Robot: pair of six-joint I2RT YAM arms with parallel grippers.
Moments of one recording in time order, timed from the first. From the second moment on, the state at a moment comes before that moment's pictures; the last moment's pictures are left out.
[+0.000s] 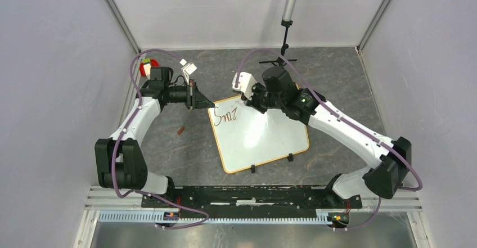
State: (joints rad) left arm -0.04 1.43 1.05 -0.46 1.16 0.06; right arm 0.81 1.43 1.34 -0.49 -0.18 -0.46
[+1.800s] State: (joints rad) left arm -0.05 1.43 1.05 -0.45 1.16 0.06; right arm 0.78 1.34 1.21 -0.49 -0.22 -0.44
